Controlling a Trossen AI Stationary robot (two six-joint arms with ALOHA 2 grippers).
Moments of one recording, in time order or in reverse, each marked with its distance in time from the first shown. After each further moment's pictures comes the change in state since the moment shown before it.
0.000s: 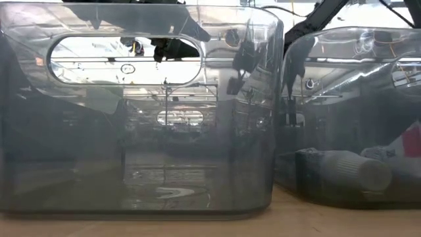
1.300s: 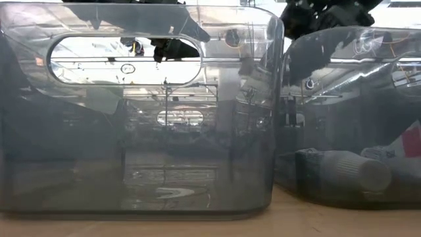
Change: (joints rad) left arm 0.000 0.000 0.000 -0.002 -0.002 0.001; right arm 0.333 -0.555 -0.278 -0.076 -0.010 0.225
